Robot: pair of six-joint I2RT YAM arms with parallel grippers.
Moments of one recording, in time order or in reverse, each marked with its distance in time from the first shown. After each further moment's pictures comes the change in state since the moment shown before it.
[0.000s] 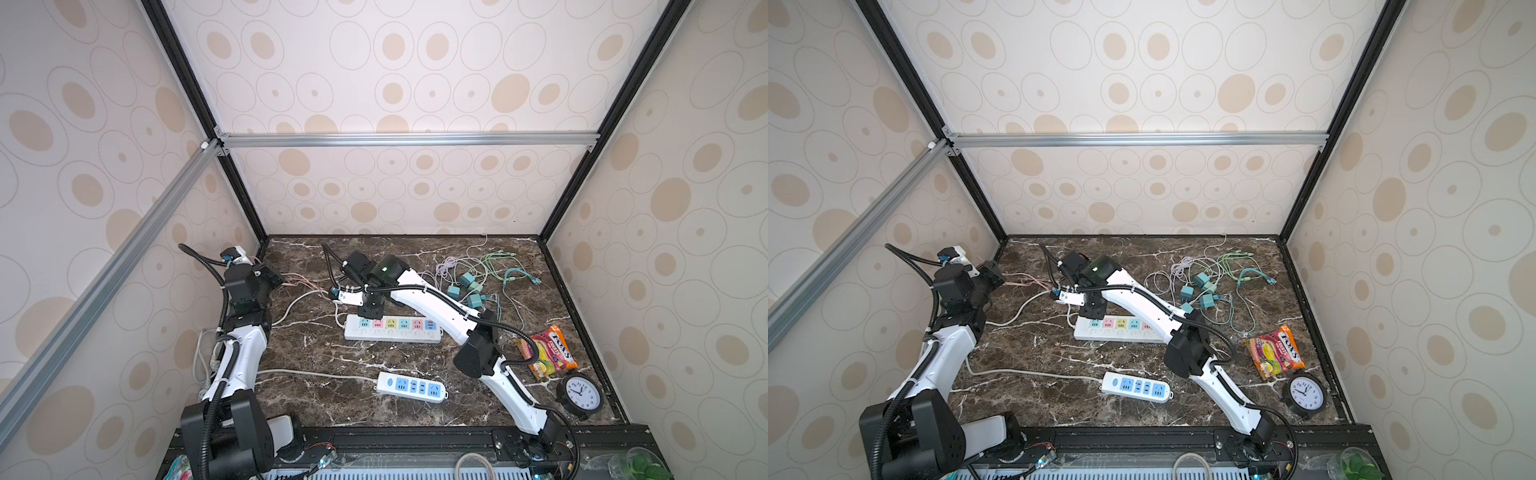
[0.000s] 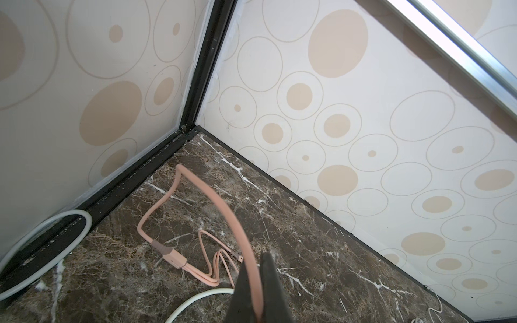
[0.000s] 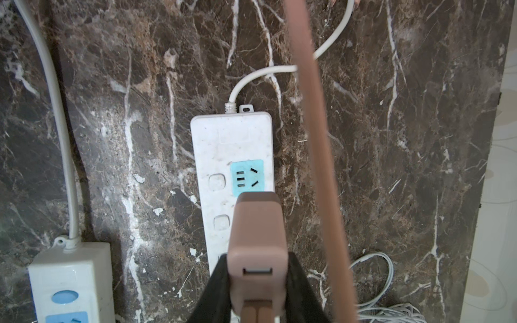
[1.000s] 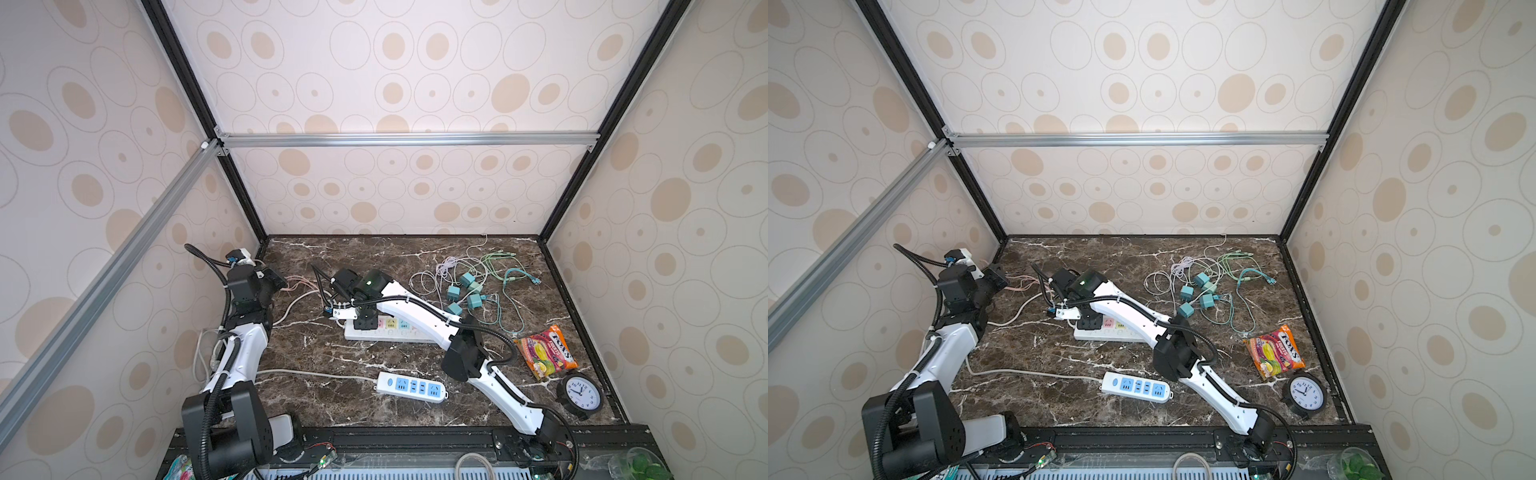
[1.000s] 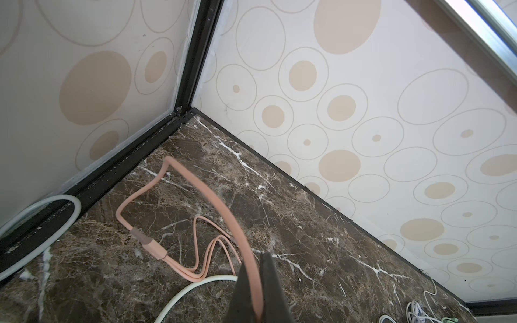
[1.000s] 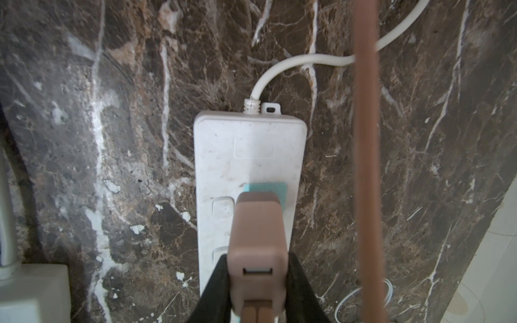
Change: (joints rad) left arm 0.001 0.038 -0.009 -0.002 0.039 0.000; right arm 0.029 0.100 0.003 0.014 0.063 -0.073
